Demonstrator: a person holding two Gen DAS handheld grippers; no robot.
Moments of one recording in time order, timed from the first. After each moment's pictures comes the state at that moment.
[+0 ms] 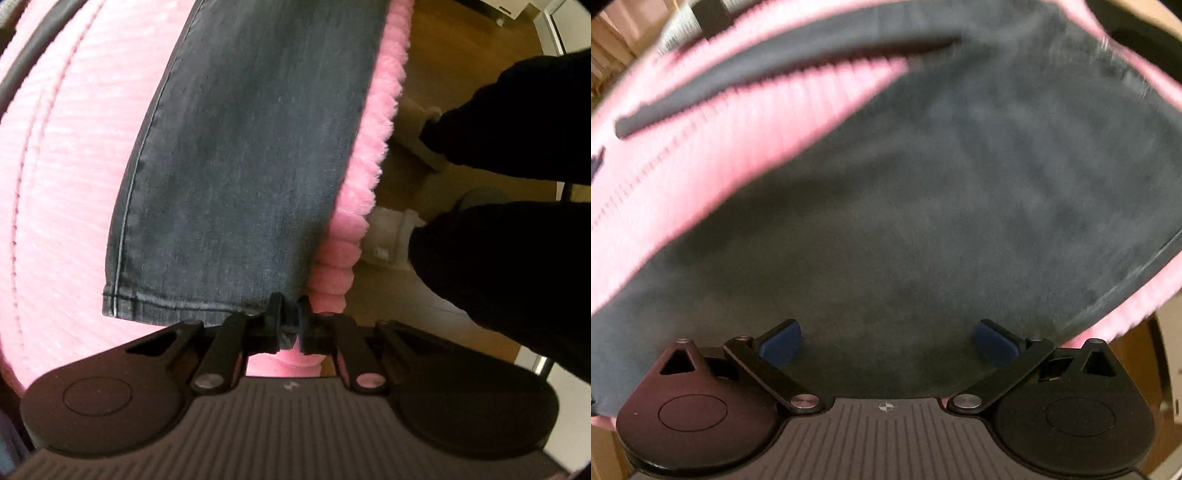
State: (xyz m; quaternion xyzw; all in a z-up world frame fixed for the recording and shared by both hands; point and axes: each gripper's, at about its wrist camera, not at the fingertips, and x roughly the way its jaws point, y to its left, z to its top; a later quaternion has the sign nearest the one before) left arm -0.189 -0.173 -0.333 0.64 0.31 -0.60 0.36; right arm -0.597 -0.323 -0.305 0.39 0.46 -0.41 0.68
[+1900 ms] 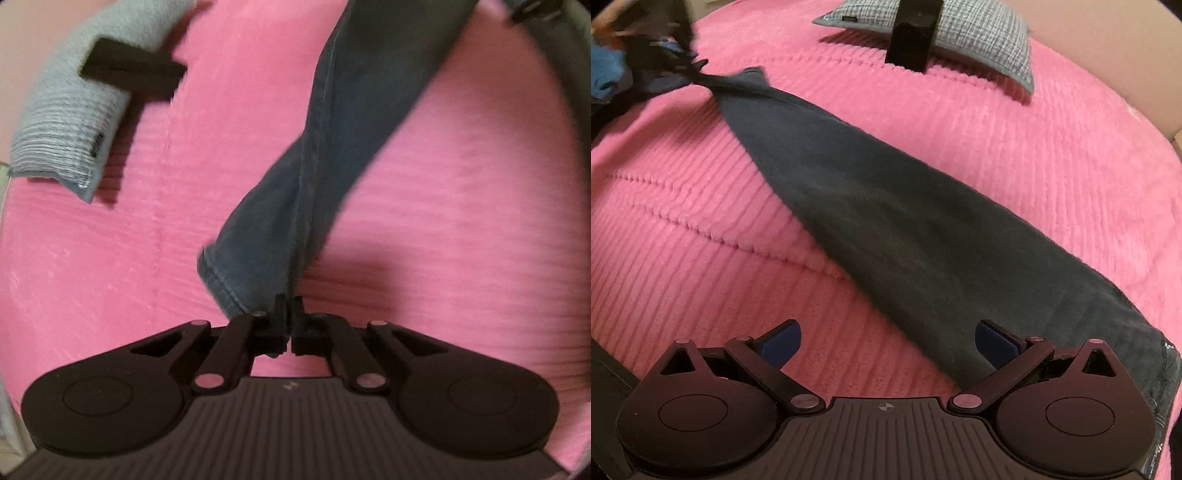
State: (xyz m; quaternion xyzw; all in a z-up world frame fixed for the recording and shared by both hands) left arm 0.043 -0.488 -0.218 0.61 0.21 -0.64 0.41; right arm -0.365 -0.479 -0.246 0.09 0.54 -0.23 0.81
